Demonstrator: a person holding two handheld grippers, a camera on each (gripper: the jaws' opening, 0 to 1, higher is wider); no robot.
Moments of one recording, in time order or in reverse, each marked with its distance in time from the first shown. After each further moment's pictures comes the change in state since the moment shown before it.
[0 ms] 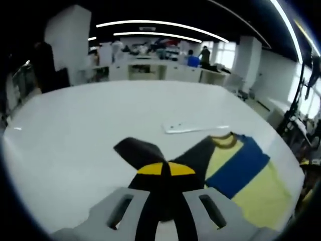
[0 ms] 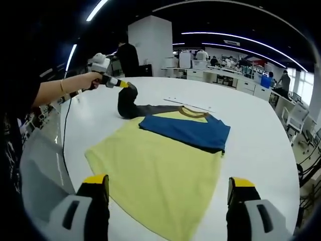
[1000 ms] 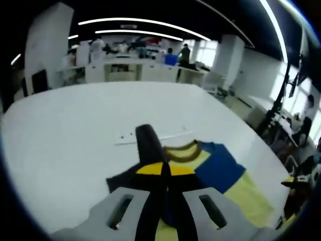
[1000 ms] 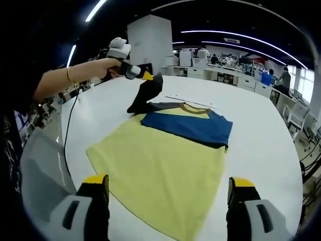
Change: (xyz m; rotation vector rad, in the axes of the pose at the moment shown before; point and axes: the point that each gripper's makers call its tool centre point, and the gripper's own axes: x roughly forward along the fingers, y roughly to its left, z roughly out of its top) left arm 0.036 -0.119 0.021 0.045 0.020 -0.168; right arm 0.003 0.006 -0.010 0.014 0.013 0.008
